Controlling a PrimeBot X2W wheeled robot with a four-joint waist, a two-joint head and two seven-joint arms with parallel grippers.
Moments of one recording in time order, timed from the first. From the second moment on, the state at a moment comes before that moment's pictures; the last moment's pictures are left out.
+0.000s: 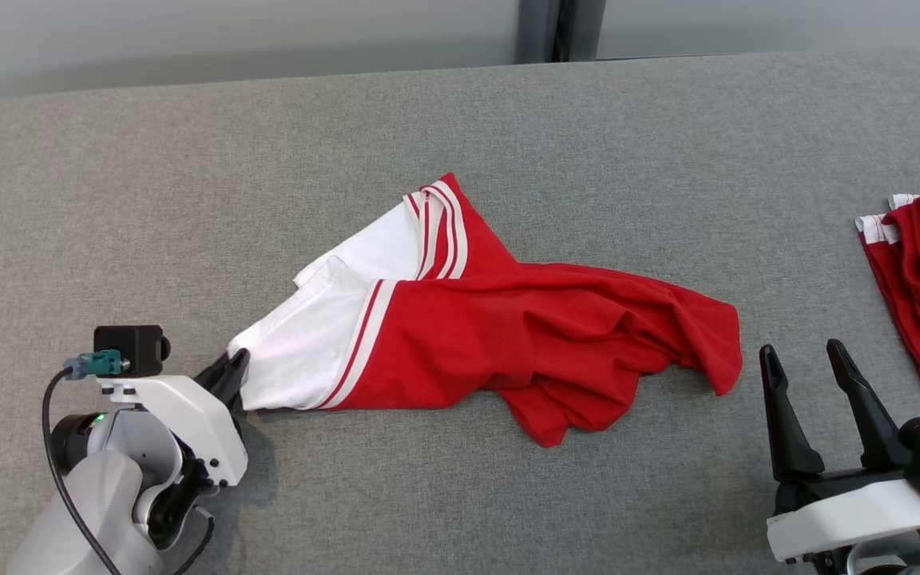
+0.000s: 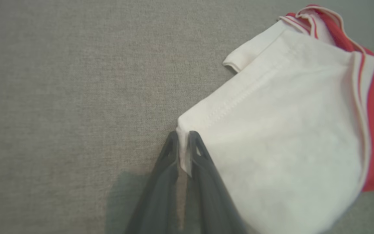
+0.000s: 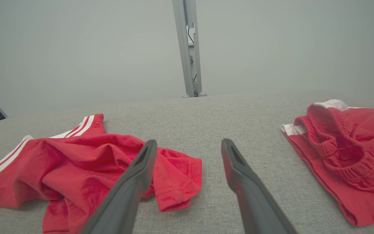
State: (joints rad) left arm -0.44 0.30 -0.40 0.64 -0.71 -0.09 0.13; right arm 0.03 -0.05 0.01 -0.08 0.22 0.13 -0.08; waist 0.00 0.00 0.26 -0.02
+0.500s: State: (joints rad) left arm -0.46 0.30 -0.42 0.69 -0.70 -0.10 0.08; right arm 0.03 -0.11 -0.03 -0.06 0.27 0.13 0.04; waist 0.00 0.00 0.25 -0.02
